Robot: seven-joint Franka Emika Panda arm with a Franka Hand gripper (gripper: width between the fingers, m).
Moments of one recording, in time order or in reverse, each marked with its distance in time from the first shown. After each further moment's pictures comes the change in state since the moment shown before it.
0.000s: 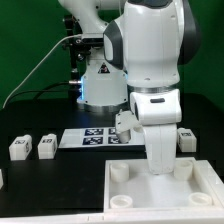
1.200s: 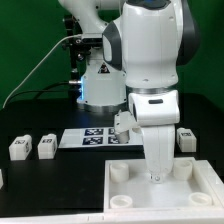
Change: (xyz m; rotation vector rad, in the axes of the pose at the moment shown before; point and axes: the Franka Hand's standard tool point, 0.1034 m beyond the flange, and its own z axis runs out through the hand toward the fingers) arm -0.002 0.000 0.001 0.003 0.000 0.004
